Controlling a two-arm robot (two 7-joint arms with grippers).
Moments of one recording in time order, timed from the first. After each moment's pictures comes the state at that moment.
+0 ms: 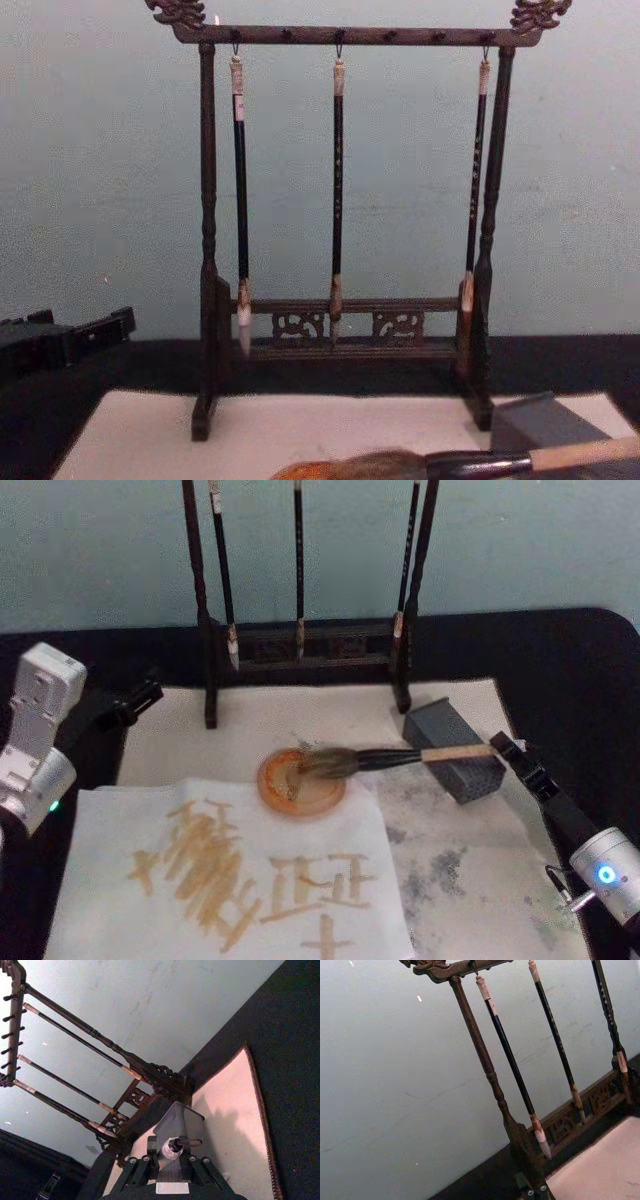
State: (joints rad) left arm -0.20 0.60 0.45 -1.41 -0.25 -0.12 0.03; right arm -0.02 0.45 -0.29 -1.36 1.37 0.01 0.42
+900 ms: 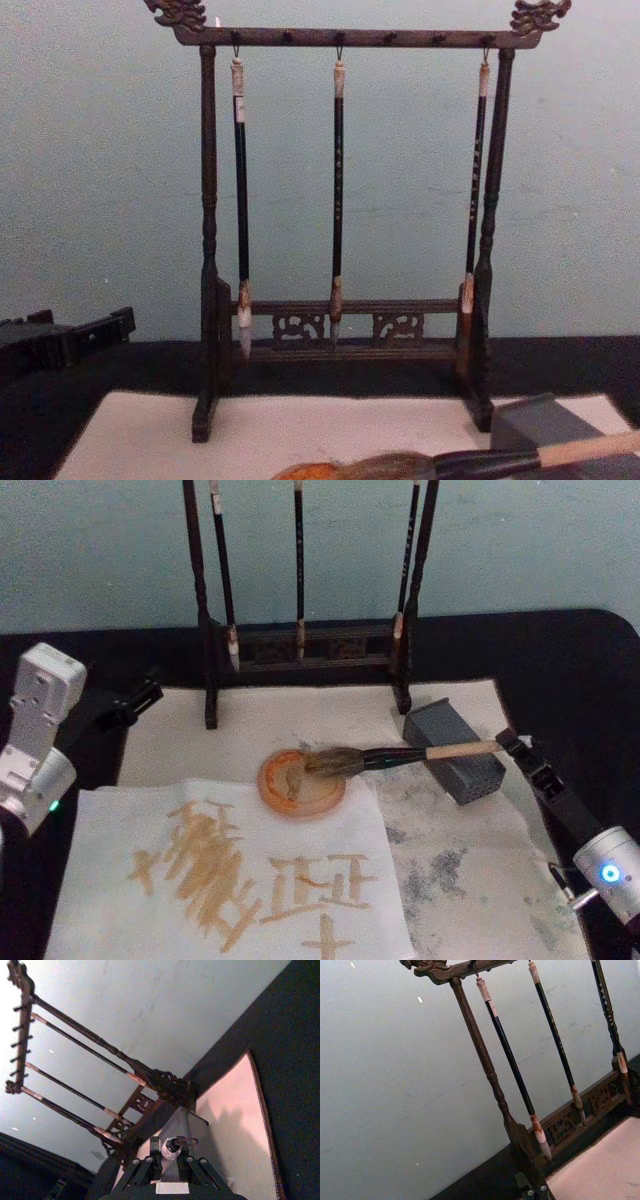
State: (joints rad) left arm -0.20 0.60 0.45 -1.41 -0.25 -0.12 0.03; right arm -0.03 0.45 -0.28 -1.36 1.40 0.00 0.44
